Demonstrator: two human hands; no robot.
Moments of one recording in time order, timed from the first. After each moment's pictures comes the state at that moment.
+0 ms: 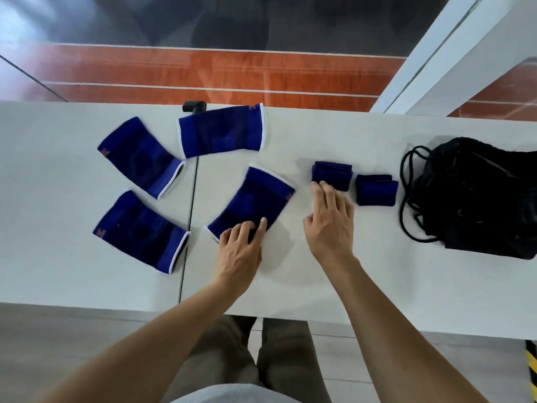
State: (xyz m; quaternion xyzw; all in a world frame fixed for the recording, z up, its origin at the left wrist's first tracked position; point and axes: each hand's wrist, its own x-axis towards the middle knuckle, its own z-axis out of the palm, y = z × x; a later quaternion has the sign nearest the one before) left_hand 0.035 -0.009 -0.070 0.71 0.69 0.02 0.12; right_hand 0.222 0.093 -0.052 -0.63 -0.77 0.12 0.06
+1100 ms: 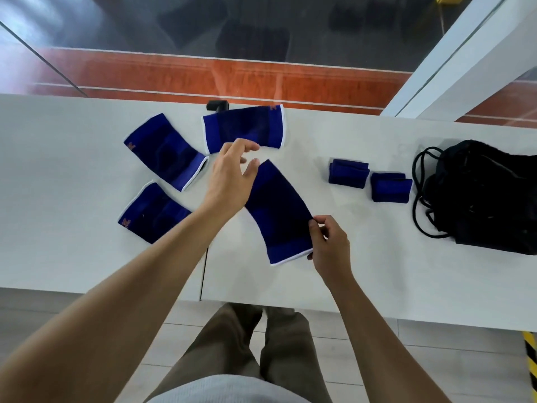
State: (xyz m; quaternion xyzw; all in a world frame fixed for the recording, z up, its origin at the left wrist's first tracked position) left_hand -0.037 0.083 0.039 0.54 0.73 0.31 0.29; right_hand 0.188 0.021 -0.031 -0.66 -0.52 0.48 0.26
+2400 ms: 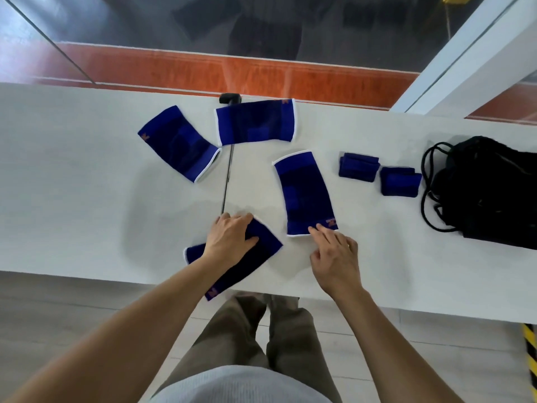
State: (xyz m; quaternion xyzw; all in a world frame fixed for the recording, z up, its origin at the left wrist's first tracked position) left_hand -0.053 -0.025 -0.022 0.62 0.73 -0.01 0.29; right_hand 0.199 -0.021 -0.059 -0.59 -0.79 0.19 -0.01
